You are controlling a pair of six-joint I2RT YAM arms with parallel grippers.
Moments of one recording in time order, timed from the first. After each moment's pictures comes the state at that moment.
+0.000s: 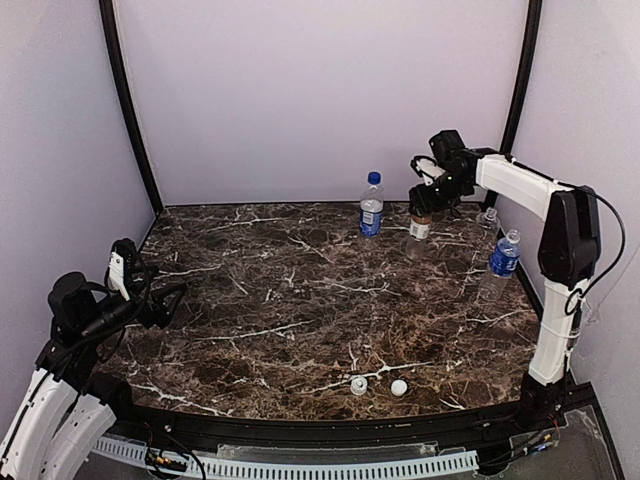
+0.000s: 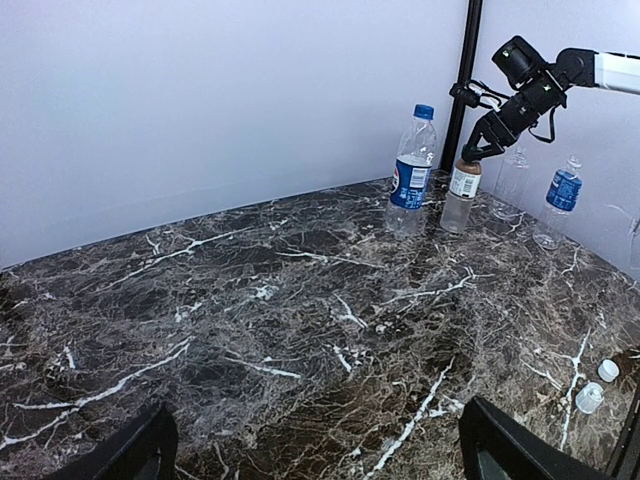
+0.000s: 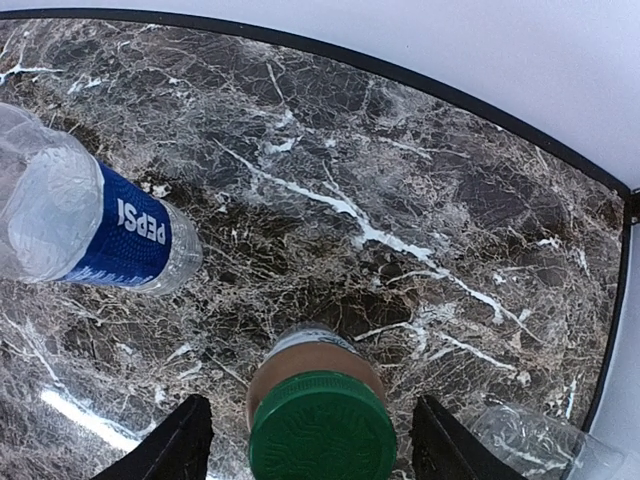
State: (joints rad) left arm -0.15 0.26 0.29 -0.18 0.43 -0.05; right arm 0.32 1.97 1.79 -0.76 0.00 -0.05
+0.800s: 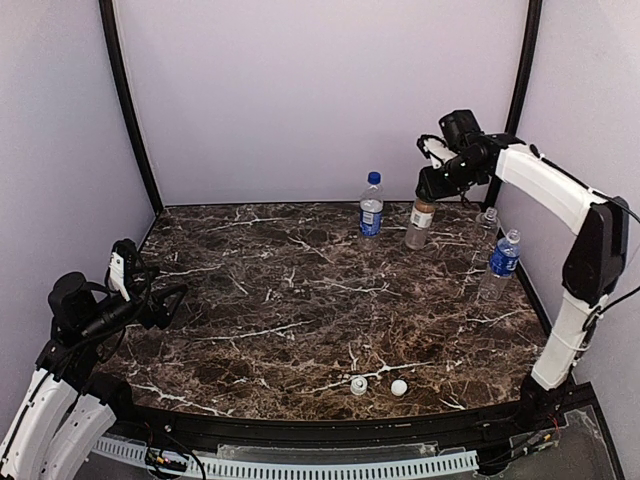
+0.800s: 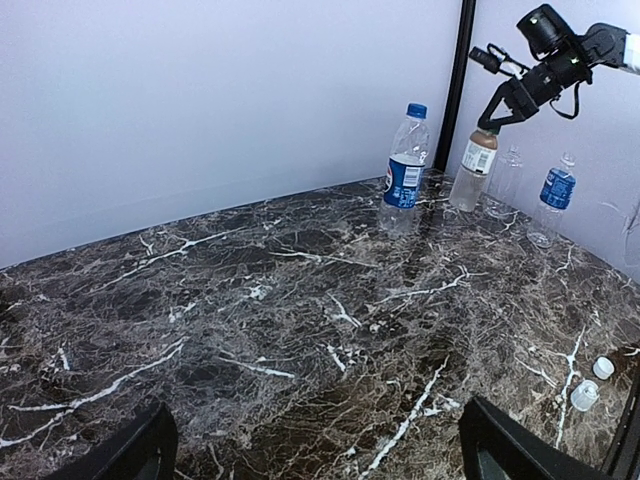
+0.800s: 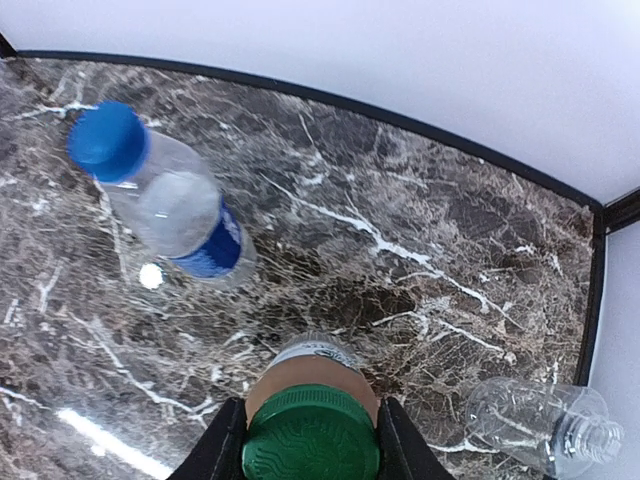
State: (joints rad) left arm -0.15 0.26 0.29 -0.18 0.45 -0.05; right arm 0.36 1.82 1.77 -0.81 0.00 -0.01
